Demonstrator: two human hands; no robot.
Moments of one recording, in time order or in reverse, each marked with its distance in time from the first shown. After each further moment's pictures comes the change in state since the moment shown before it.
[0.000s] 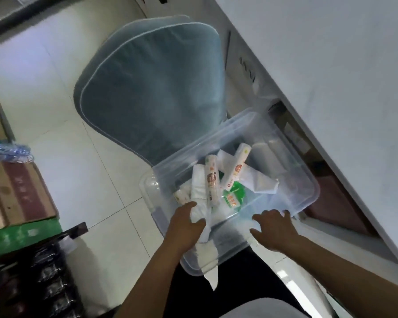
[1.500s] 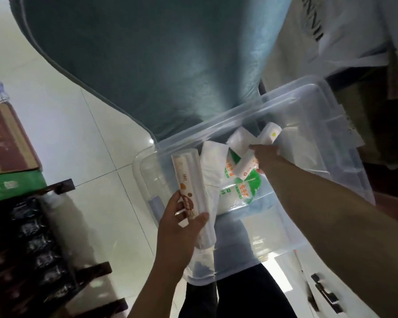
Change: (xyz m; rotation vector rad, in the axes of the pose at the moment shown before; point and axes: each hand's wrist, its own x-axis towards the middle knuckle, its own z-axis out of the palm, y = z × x) left_hand 0.037 -0.035 0.011 -0.707 0.254 -0.154; right_hand 0.263 -0.026 -0.046 1.299 0.077 0.694
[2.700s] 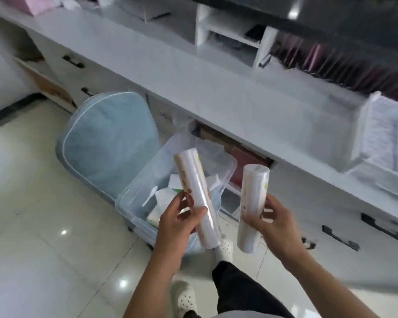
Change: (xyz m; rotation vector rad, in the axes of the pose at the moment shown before) left_hand -0.241 -0.008 -0.088 0.086 -0.729 0.581; right_hand -0.450 0.356 -0.123 0.516 0.373 -0.823
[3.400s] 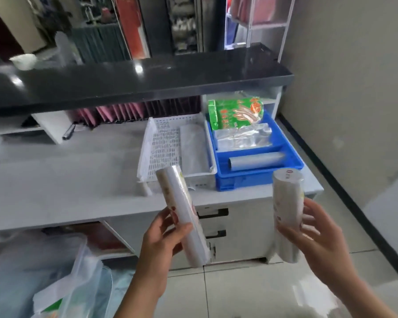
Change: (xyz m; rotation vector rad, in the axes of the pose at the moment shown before) left_hand -0.082 -0.047 0.439 0.193 -0.538 0.039; right_hand -0.166 0.194 -0.438 0.180 0.778 -0.022
